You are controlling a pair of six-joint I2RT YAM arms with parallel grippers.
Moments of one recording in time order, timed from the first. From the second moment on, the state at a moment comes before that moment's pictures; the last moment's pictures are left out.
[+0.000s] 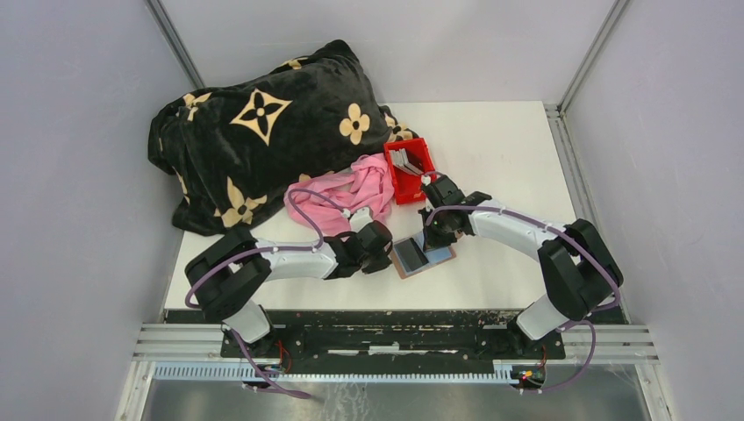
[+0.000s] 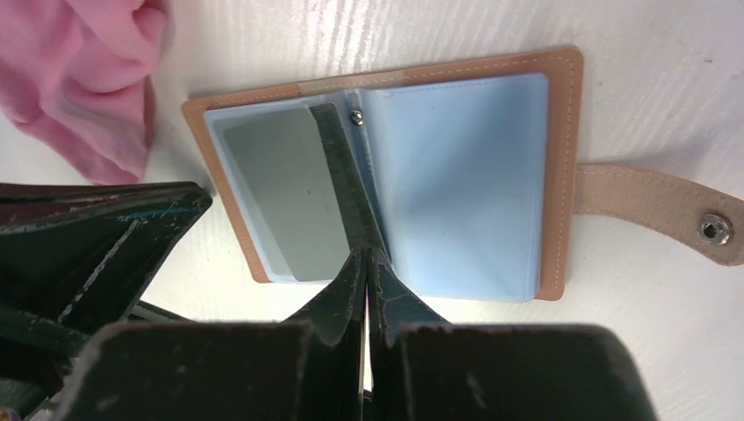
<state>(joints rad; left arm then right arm) -0.97 1.61 0.73 -0.06 -0.24 -1.13 0.61 1.56 0.94 -0.53 -0.12 0.46</state>
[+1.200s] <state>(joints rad) -1.02 1.67 0.79 -0.05 -0.22 -1.13 0.61 1.63 0.90 -0.47 -0.13 0.48</state>
